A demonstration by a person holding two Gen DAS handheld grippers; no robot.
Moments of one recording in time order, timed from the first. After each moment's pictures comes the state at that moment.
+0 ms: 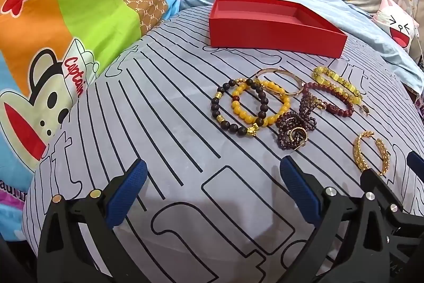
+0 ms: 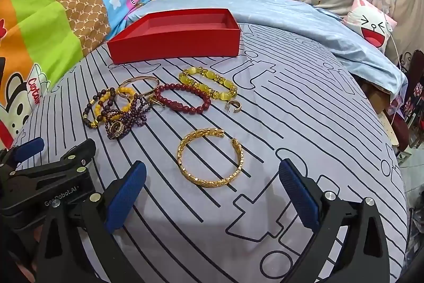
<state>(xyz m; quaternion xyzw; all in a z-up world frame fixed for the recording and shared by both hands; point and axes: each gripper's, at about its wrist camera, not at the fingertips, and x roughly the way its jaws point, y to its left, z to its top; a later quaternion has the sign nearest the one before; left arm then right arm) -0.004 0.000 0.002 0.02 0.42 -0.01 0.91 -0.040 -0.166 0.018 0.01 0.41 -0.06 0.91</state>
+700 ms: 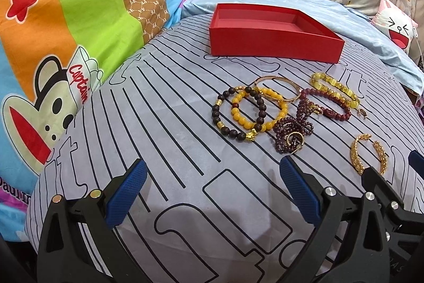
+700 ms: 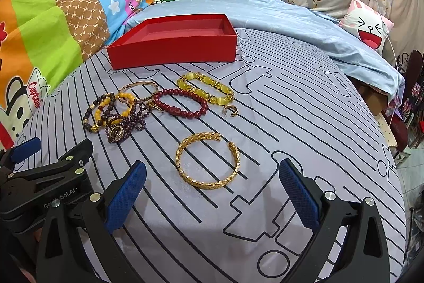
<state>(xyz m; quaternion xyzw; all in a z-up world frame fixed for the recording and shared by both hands) -0.008 -0.001 0.011 0.02 0.40 0.00 0.92 -0.046 -0.167 0.024 0.01 0.39 -0.06 0.92</state>
